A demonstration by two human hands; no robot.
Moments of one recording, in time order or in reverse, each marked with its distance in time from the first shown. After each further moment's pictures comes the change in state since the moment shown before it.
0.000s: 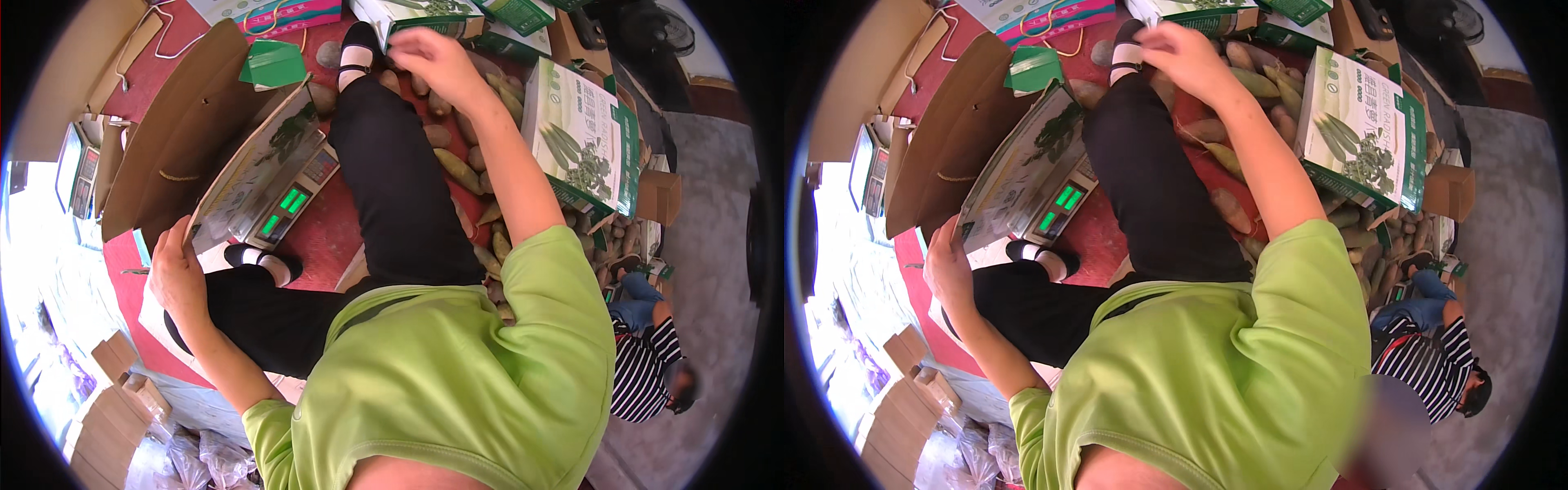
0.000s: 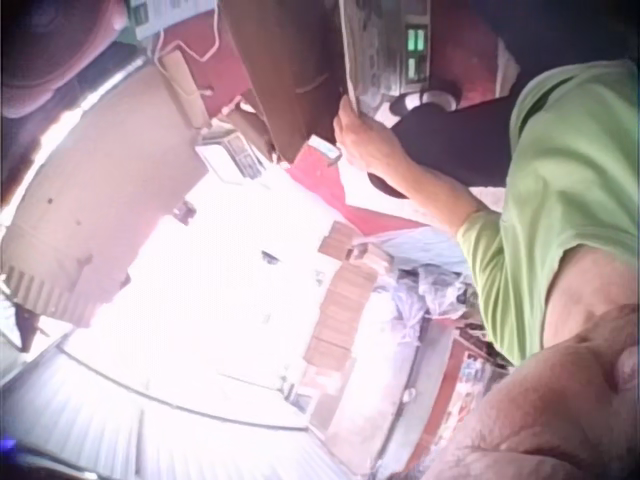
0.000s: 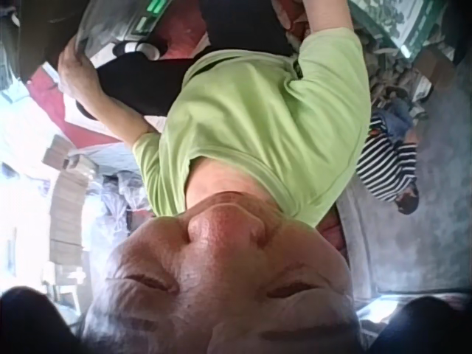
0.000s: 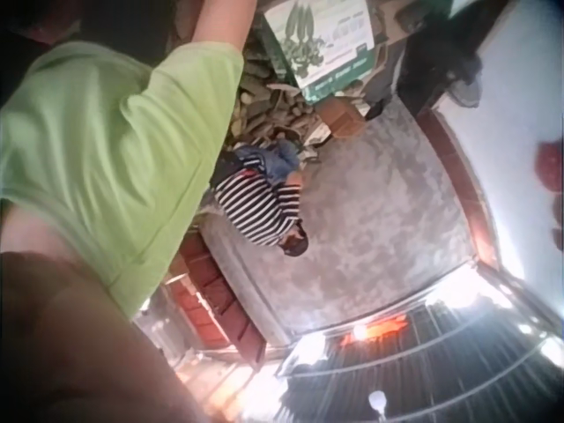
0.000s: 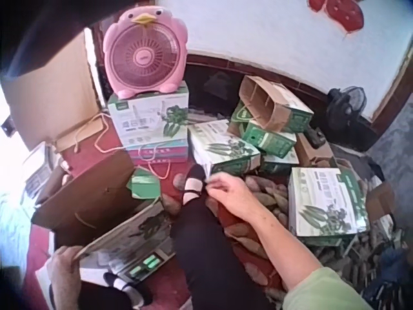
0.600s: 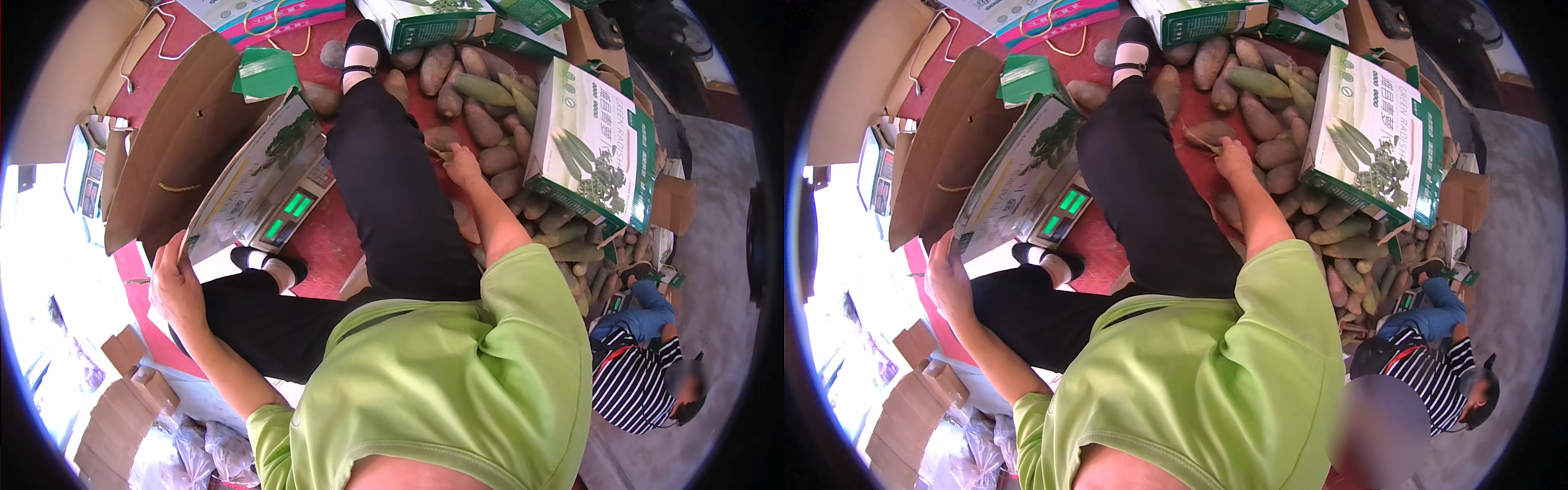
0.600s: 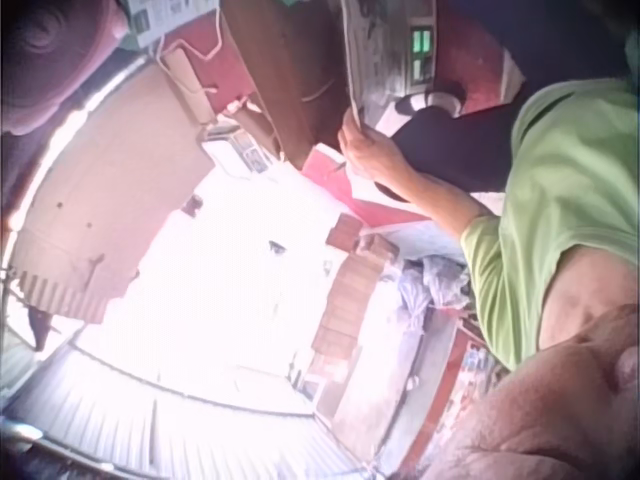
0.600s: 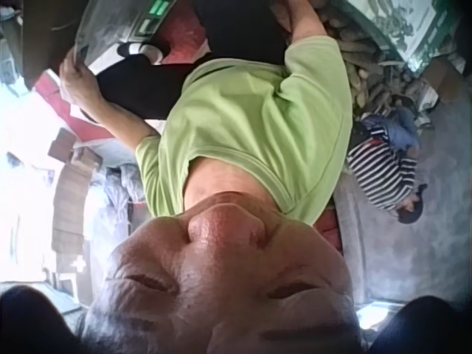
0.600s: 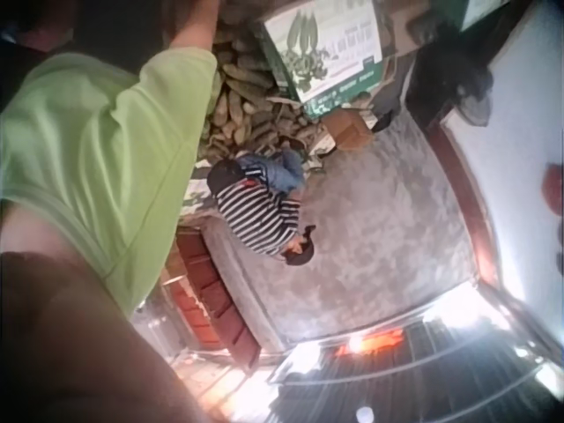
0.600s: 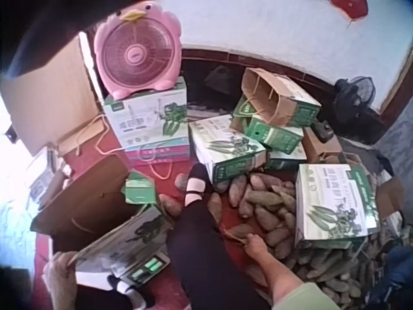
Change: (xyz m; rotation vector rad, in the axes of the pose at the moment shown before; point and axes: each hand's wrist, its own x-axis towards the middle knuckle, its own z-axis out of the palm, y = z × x) left_hand 0.004 0.002 0.005 0.018 0.017 -0.047; right_hand -0.143 0.253 0.010 -0.804 -0.043 0.700
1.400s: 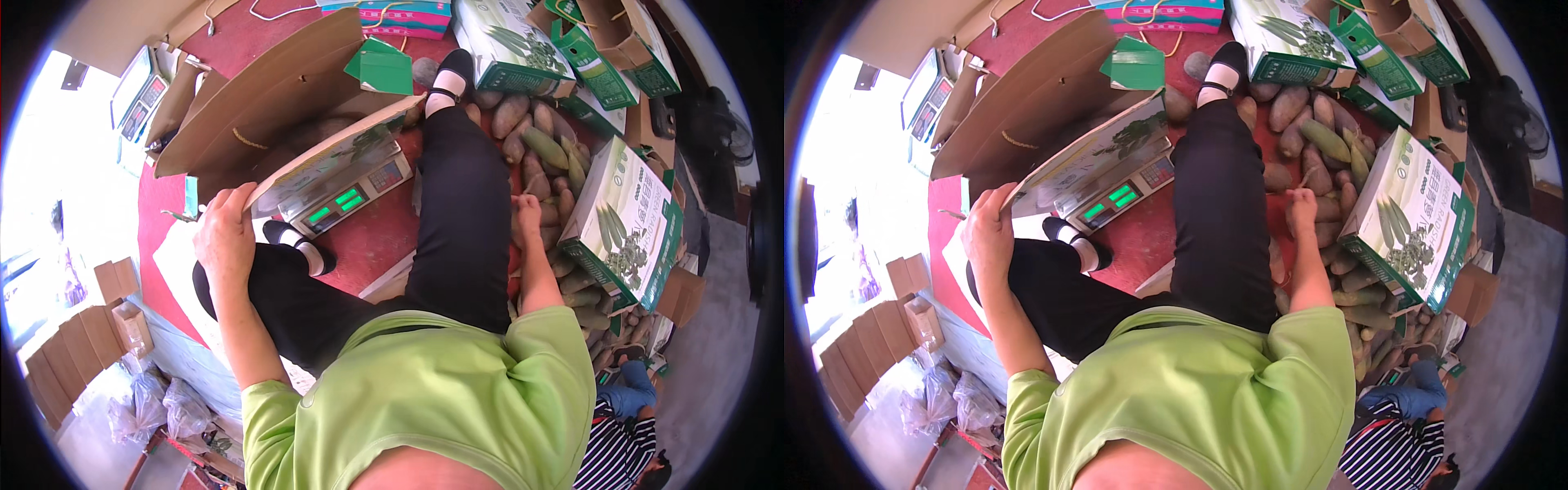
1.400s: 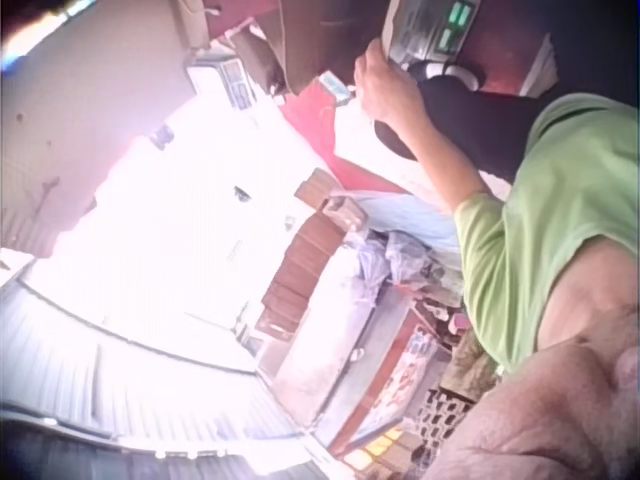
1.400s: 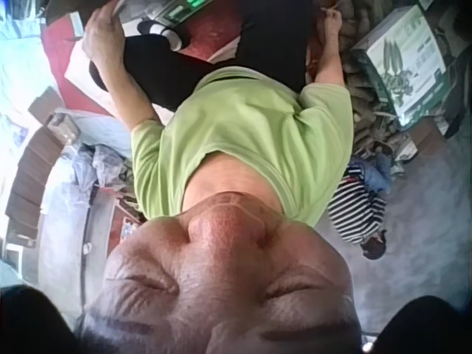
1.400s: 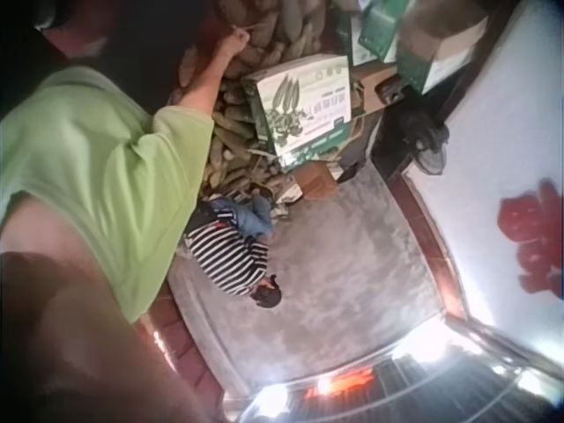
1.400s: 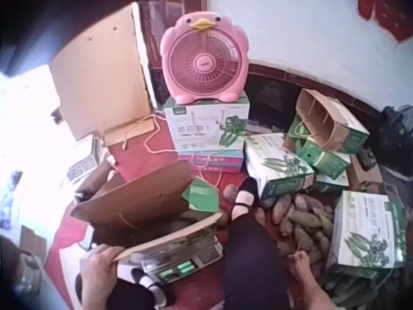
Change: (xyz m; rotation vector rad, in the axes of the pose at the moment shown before) left_hand 0.002 0.002 -0.007 -0.039 -0.029 -0.050; right_hand 0.017 0.064 0.018 0.997 0.230 0.039
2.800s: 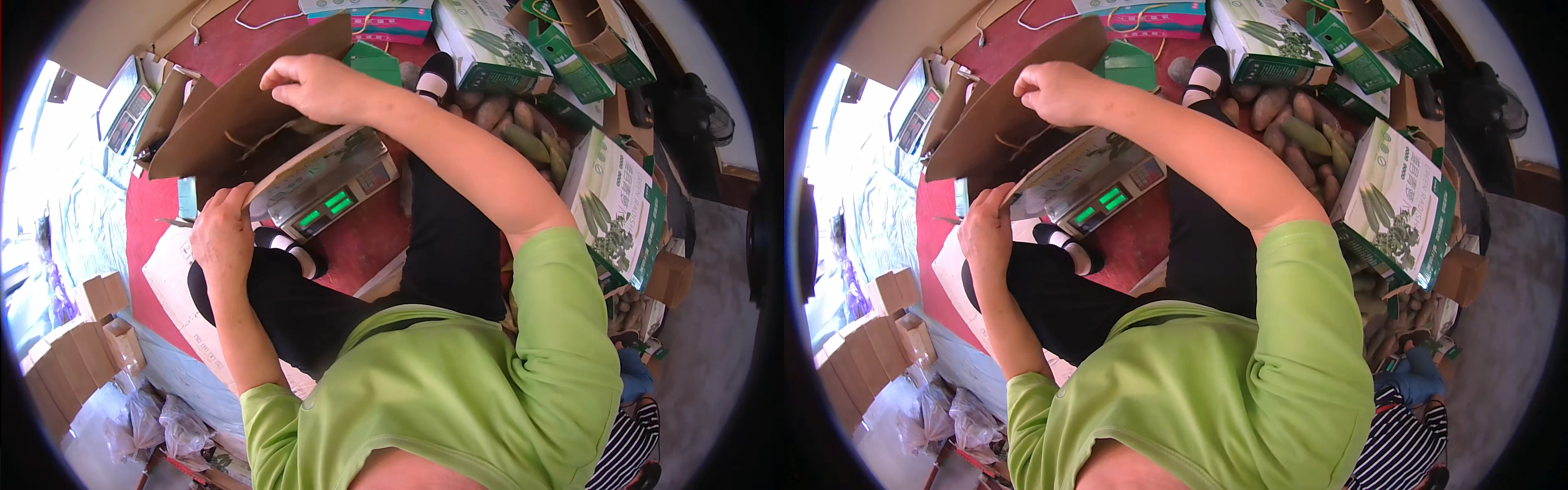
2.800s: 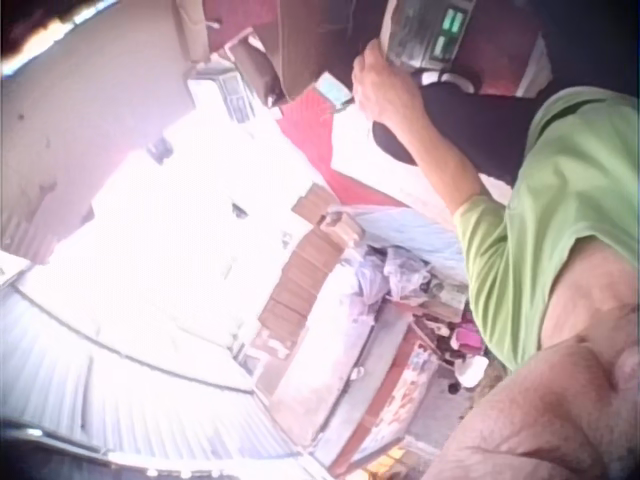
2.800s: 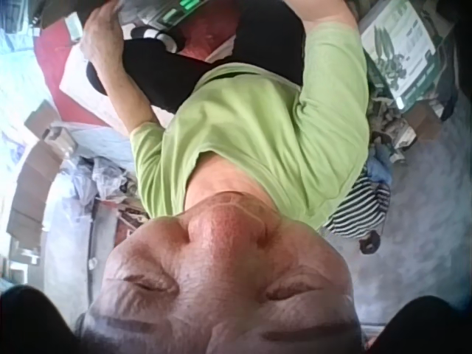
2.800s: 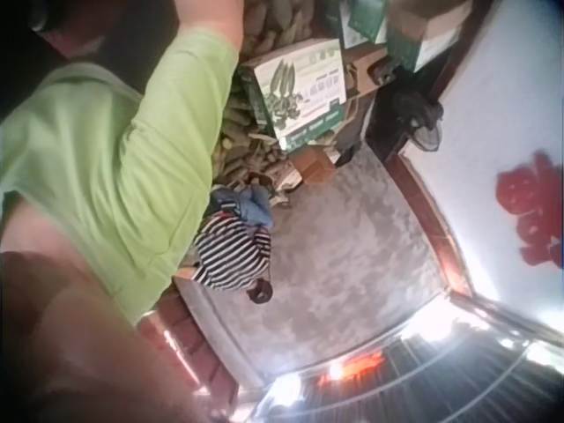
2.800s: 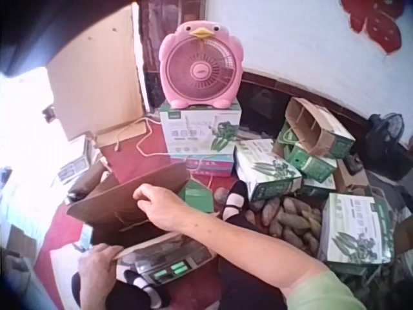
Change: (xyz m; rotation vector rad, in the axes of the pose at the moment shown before) left_hand -0.005 -0.003 -0.004 0.004 -0.015 0.062; right_hand -0.138 -0.416 0.286 -0.187 -0.993 -0.894
